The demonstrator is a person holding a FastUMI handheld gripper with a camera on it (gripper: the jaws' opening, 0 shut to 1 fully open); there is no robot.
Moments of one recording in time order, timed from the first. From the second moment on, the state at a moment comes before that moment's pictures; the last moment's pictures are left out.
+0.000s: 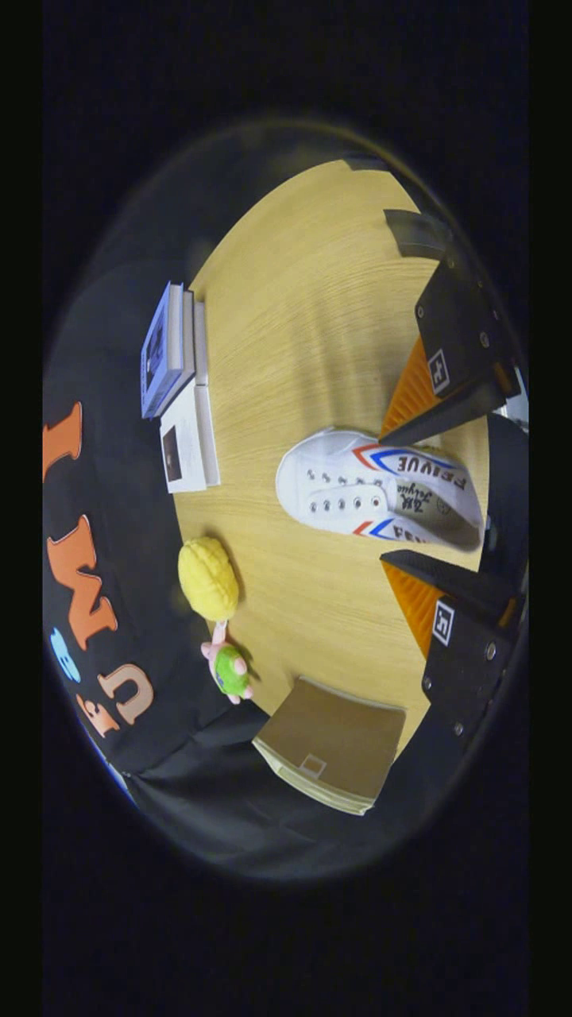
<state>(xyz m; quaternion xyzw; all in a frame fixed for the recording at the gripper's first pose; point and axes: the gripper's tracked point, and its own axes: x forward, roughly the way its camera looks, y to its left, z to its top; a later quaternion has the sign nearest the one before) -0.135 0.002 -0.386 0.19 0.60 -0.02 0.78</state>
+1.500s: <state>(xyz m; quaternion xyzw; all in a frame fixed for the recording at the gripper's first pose) 0.016 0.233 -0.268 0.33 0.51 0.11 0.79</state>
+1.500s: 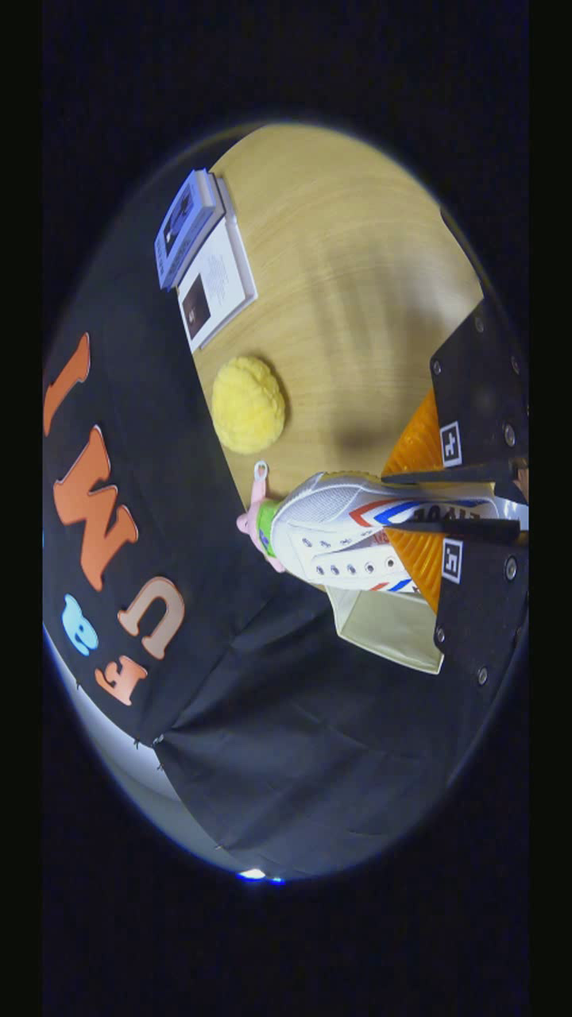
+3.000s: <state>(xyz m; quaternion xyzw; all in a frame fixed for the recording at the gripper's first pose) 0.039 0.207 -0.173 0.13 0.33 0.13 0.93</state>
